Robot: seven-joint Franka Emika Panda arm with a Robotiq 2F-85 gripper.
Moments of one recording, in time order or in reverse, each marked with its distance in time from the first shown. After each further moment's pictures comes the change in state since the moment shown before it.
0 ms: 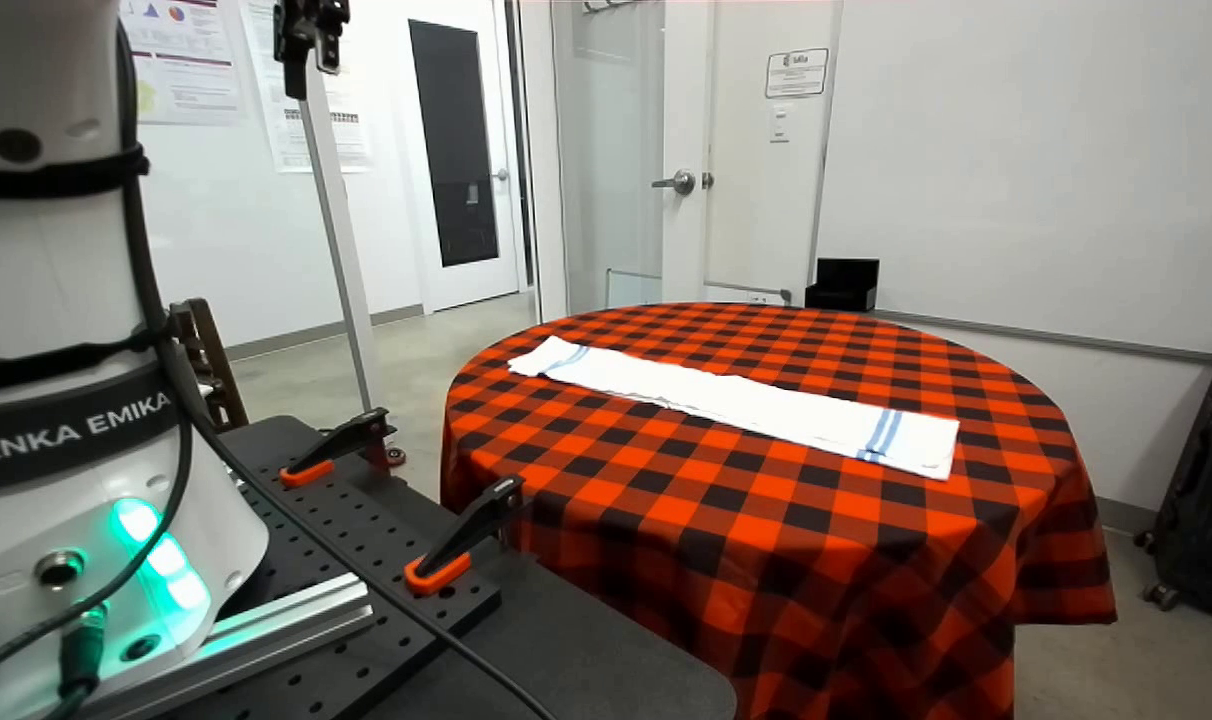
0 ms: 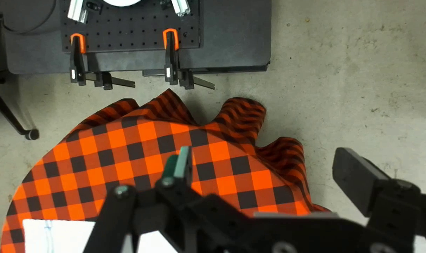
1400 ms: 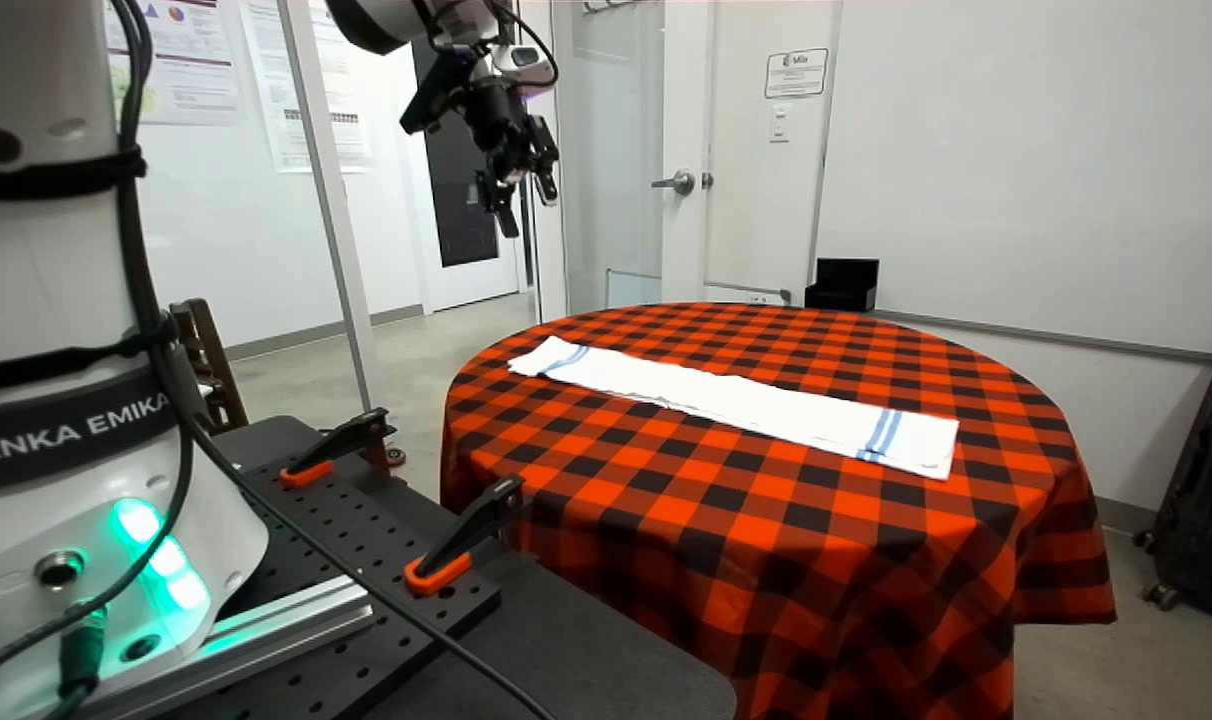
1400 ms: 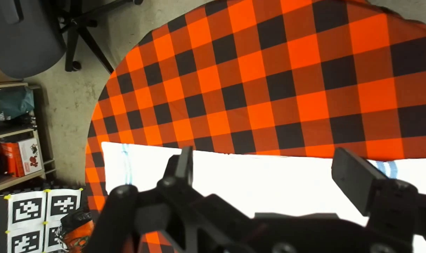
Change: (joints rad) arm -0.088 0.463 -0.142 0.042 -0.591 0.319 0.132
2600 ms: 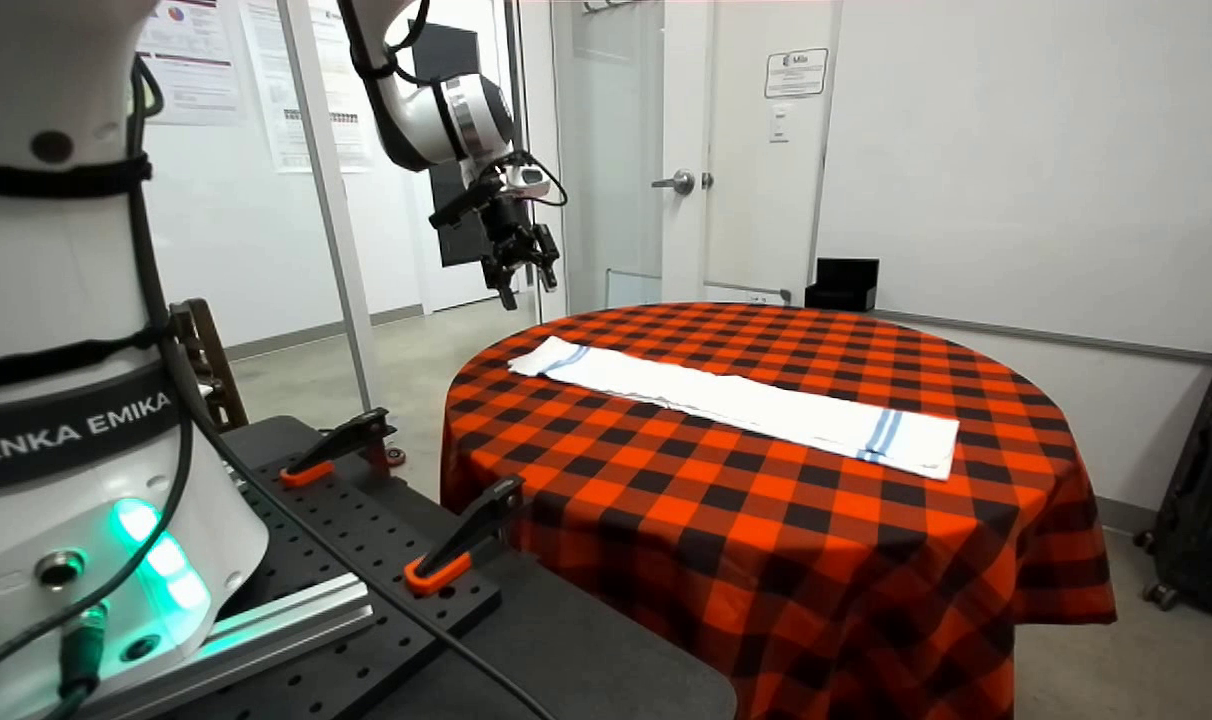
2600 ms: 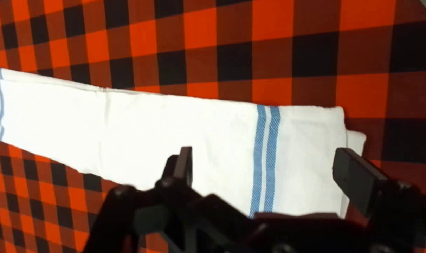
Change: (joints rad) arm 0.248 0.540 -0.149 0.477 -0.012 0.081 -0.081
